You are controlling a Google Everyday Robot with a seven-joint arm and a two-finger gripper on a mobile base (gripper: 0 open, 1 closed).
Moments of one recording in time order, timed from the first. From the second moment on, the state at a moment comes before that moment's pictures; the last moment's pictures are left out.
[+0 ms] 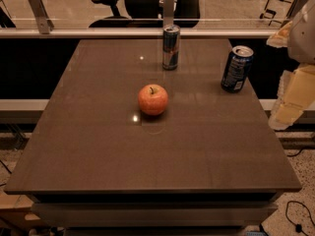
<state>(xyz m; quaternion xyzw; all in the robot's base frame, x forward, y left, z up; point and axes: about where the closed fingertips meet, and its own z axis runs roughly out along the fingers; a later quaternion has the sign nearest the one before) 0.438 -0.216 0.978 -0.60 0.78 -0.04 0.16</state>
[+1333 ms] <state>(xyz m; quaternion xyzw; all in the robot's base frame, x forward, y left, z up) 0.468 -0.245 1.008 -0.57 0.79 -0.05 0.23</state>
